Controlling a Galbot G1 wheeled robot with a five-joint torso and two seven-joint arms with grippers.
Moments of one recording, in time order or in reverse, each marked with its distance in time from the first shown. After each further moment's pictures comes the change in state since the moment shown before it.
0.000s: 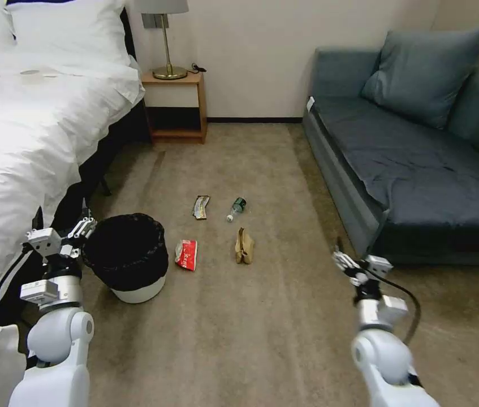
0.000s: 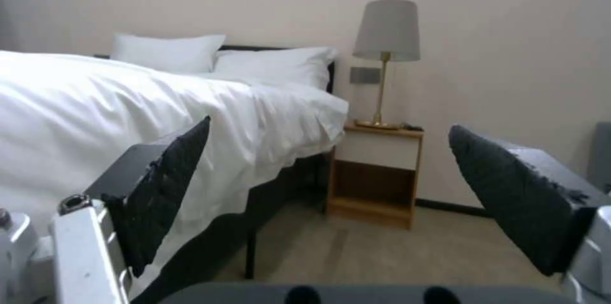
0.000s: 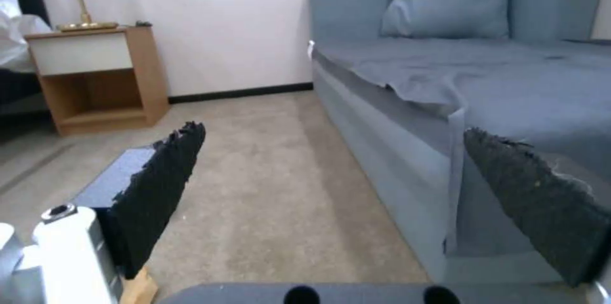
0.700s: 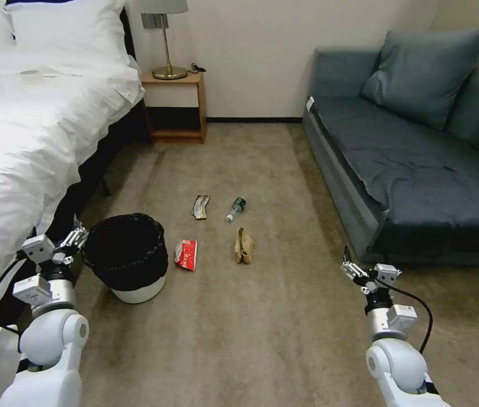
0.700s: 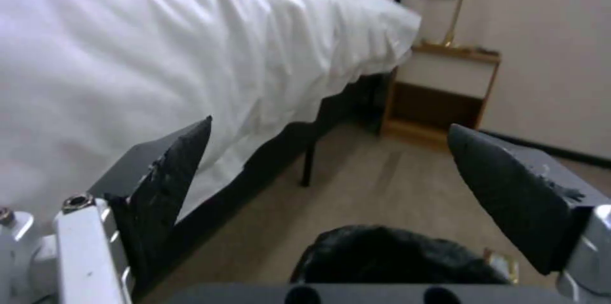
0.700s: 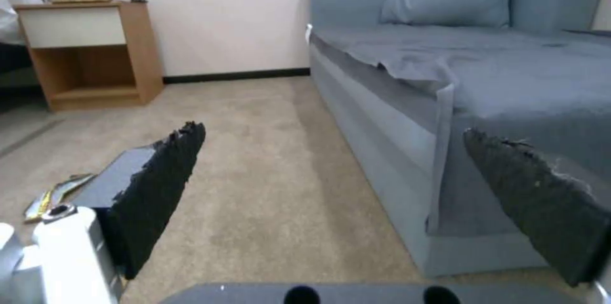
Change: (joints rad) left arm 0.029 0.119 0.008 -0.027 -0.150 0.257 -0.211; right arm -0.010 -0.056 -0.001 -0.063 0.026 0.034 -0.007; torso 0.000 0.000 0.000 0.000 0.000
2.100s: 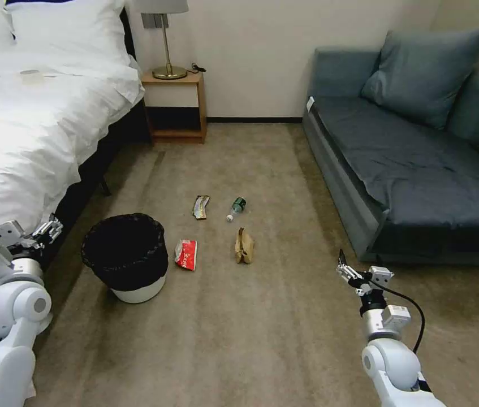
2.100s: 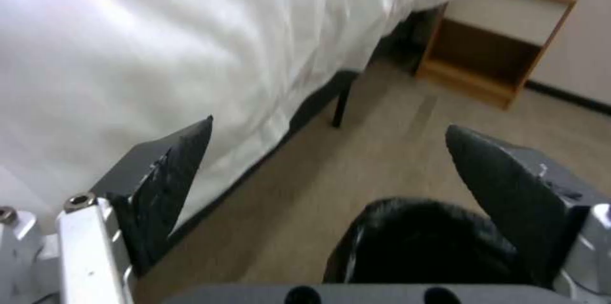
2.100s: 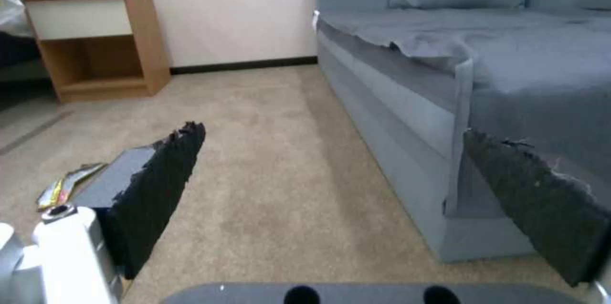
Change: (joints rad) left arm -0.081 0.244 0.030 0.043 -0.365 0.249 -0.213; right arm 0.024 0.017 -0.011 -0.048 0.008 0.001 -0.028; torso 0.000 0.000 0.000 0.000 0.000
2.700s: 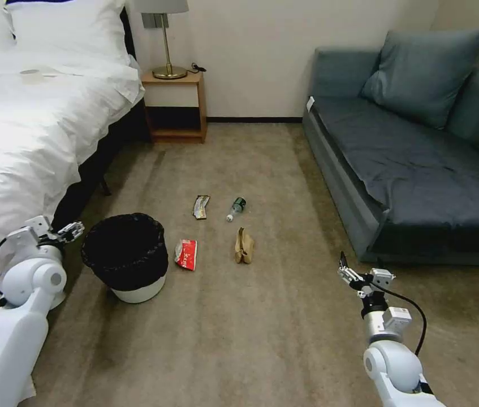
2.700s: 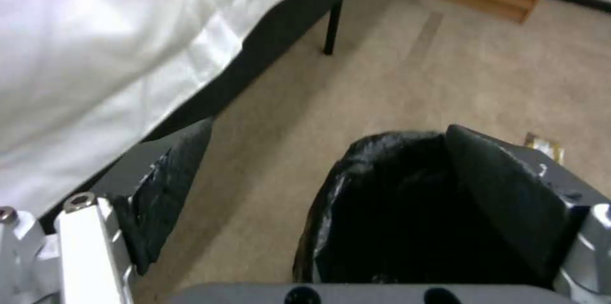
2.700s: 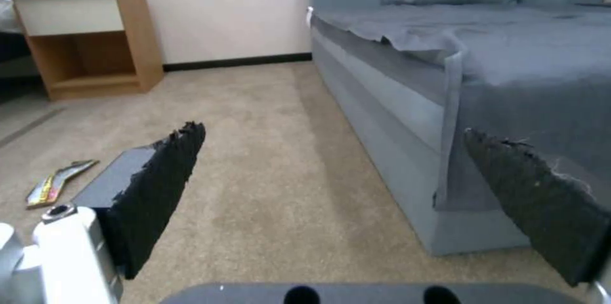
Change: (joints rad) left arm -0.222 0.083 0.221 0.237 -0.094 0.111 -0.033; right arm 0.003 0.004 0.010 -0.017 0.001 0.001 0.000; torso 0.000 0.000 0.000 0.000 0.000
